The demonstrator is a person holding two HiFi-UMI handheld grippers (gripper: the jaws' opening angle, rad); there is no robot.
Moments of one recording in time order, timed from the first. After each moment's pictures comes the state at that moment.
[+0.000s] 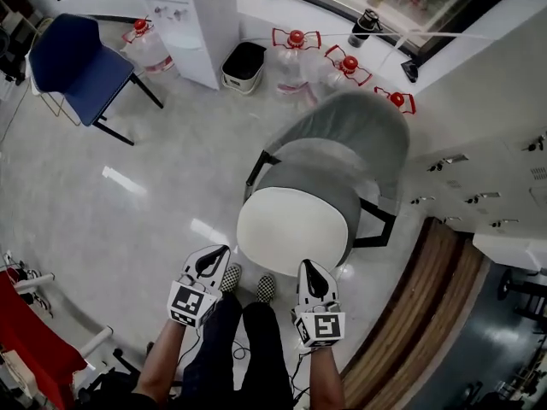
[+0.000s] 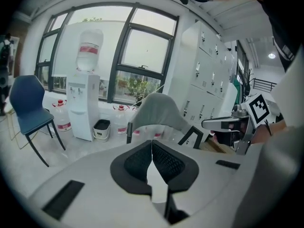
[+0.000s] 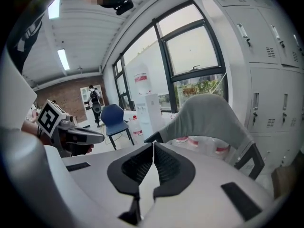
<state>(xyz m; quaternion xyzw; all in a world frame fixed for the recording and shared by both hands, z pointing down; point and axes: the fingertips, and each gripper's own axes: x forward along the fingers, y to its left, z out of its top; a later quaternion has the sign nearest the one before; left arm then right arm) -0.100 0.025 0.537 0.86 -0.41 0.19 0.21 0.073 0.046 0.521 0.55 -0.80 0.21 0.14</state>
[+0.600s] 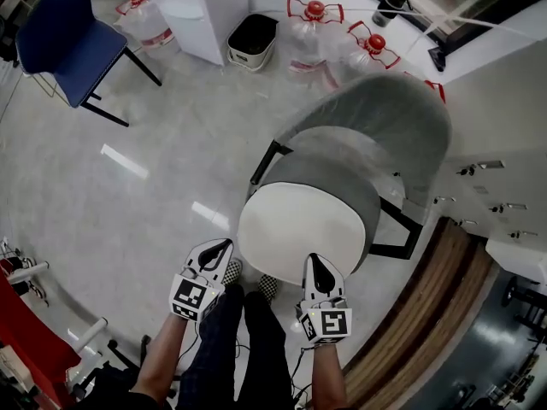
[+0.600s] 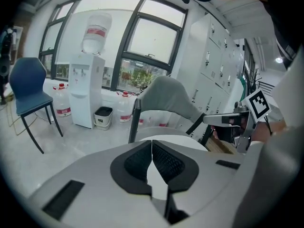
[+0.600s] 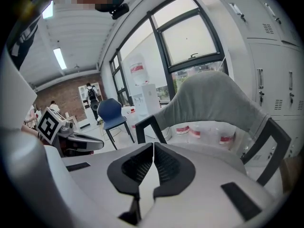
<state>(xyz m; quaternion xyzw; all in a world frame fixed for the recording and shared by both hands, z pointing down) -0.104 -0.003 0.666 0.85 -0.42 0.20 0.25 0.074 0.008 0.636 0.54 -0.79 0.24 0.14</state>
